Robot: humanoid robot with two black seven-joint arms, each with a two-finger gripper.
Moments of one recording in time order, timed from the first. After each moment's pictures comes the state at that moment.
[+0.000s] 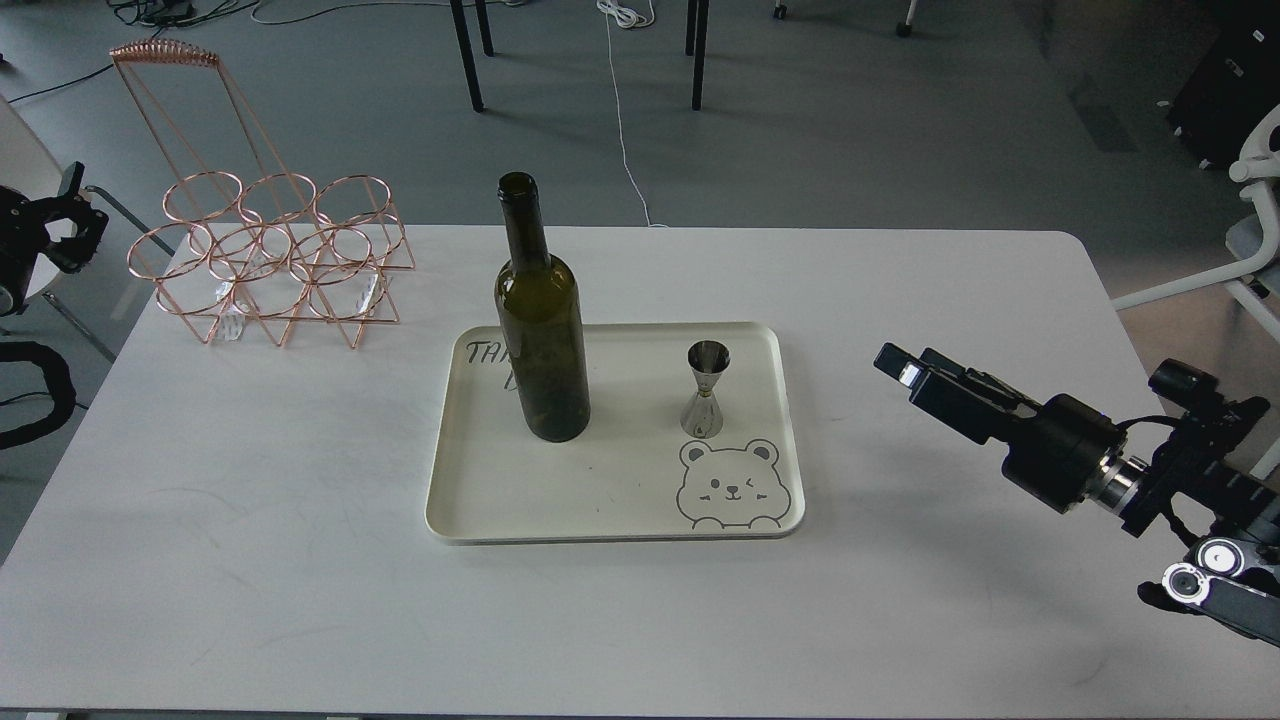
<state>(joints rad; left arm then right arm) -0.71 0.63 -0.73 -0.48 -0.35 -0.49 -0.34 0.60 -0.84 0.22 1.42 -1.27 -0.32 0.49</state>
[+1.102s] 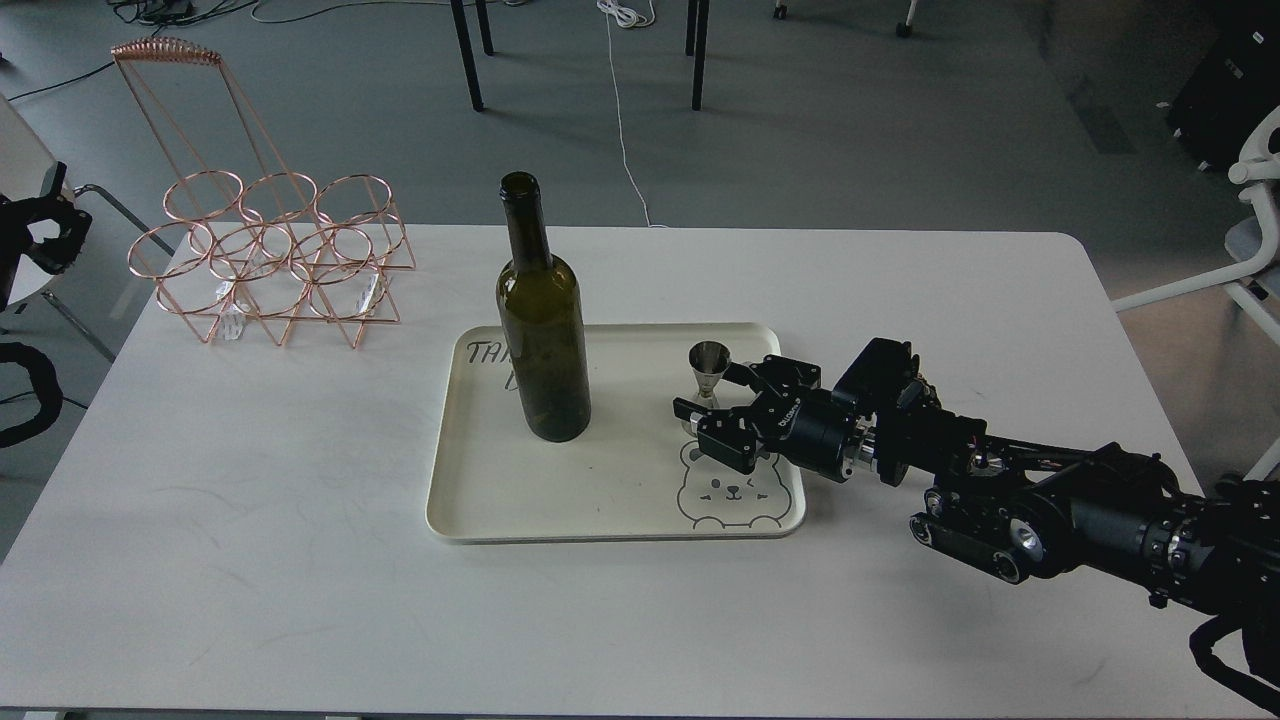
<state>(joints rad) -0.70 0.65 -0.74 -0.48 -0.36 -0.49 -0.34 0.88 -0.16 -0.18 0.67 -1.50 -0.49 0.49</state>
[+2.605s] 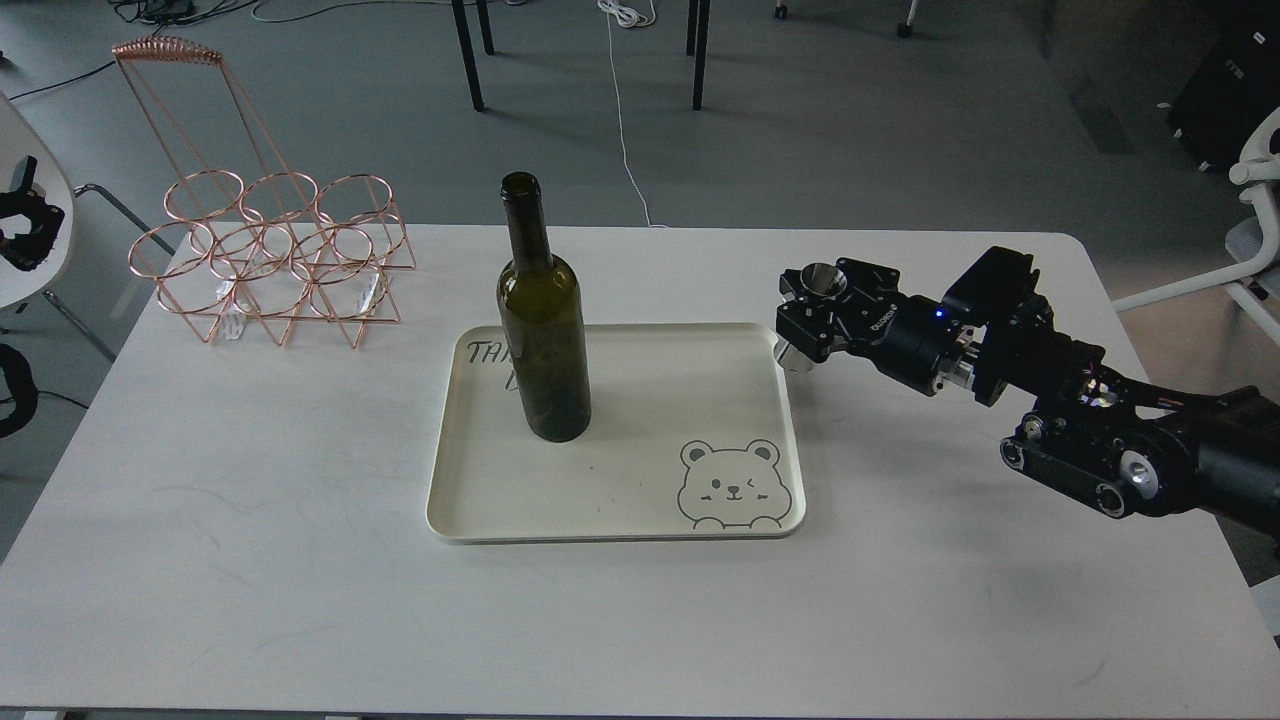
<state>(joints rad) -0.70 0.68 -0.74 -0.48 -0.36 -0.49 -0.34 0.94 -0.50 -0.05 0.83 -1.48 -0.49 0.49</state>
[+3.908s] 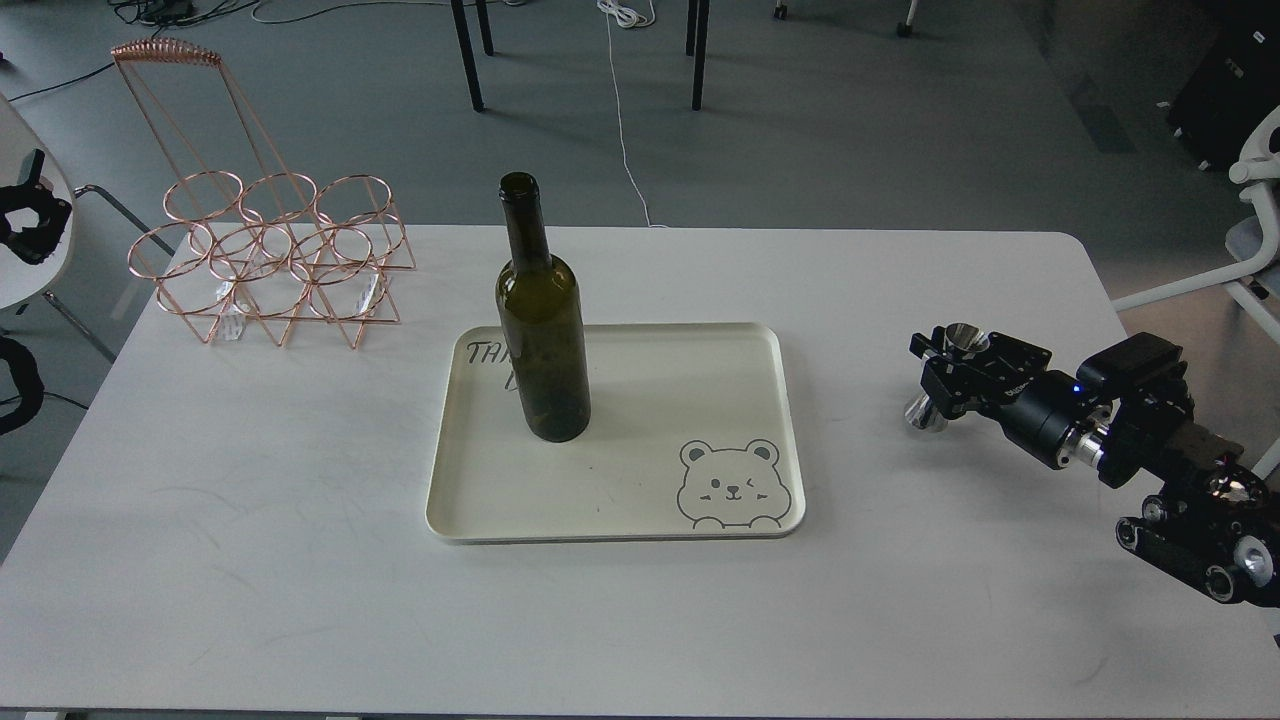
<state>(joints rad) -0.71 0.67 -0.74 -0.49 -0.36 -0.49 -0.34 0.72 -0.58 0.04 0.79 -1.45 -0.49 0.49</state>
